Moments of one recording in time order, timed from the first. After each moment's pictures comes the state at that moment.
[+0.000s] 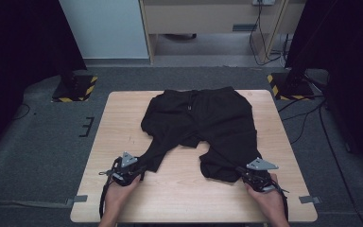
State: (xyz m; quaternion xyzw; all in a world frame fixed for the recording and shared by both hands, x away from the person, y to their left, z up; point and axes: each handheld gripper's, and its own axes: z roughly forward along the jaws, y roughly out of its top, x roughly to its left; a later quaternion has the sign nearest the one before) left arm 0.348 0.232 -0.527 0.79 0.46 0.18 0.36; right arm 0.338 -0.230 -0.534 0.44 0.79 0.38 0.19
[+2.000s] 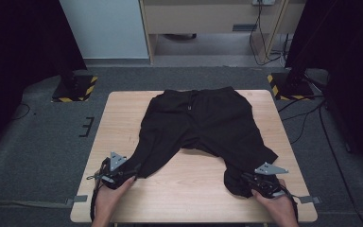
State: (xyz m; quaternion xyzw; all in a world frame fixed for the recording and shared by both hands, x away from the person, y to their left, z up) left arm 0.334 0.244 -0.503 0.76 0.46 0.26 0.37; right arm 0.318 -0.250 -0.528 0.45 0.79 0.38 0.16
